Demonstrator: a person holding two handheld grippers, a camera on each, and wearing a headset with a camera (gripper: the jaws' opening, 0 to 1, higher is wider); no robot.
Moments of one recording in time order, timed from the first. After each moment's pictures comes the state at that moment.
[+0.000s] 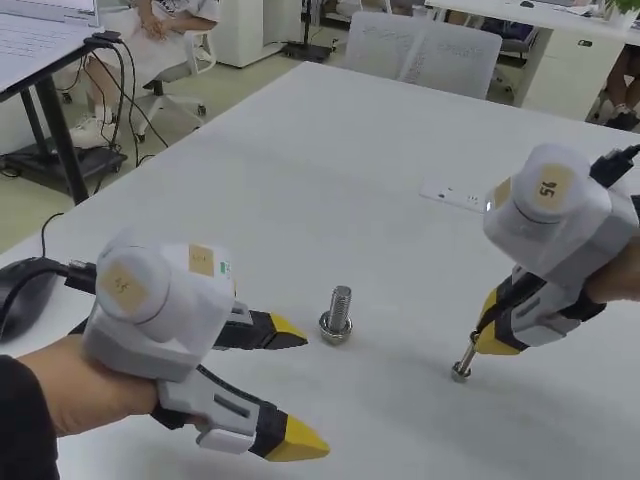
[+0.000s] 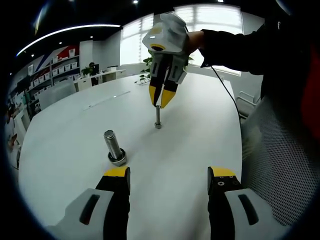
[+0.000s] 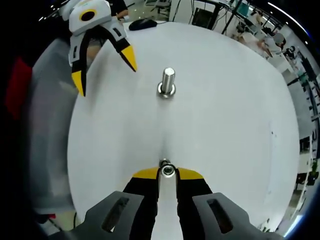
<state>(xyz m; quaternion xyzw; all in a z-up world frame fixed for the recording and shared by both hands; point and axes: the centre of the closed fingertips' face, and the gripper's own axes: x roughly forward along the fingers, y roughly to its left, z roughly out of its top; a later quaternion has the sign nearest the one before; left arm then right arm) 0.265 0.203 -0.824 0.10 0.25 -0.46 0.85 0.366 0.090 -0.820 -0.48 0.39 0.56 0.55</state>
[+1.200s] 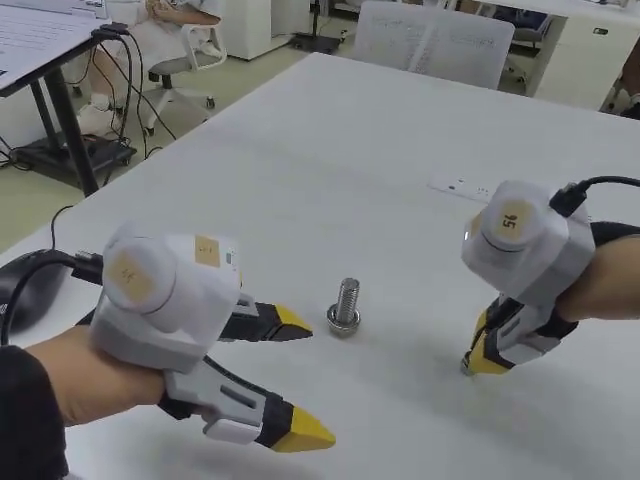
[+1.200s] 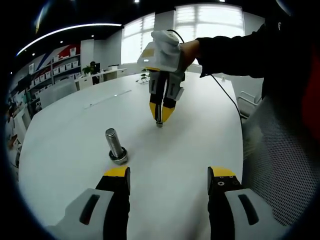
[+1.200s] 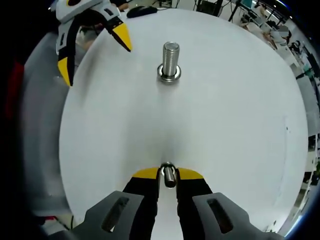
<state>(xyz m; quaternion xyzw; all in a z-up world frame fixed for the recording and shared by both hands) 0.266 0.205 -0.826 0.10 0.25 -0.45 0.85 0.366 0.089 -0.863 -0.48 0.42 0.56 0.53</state>
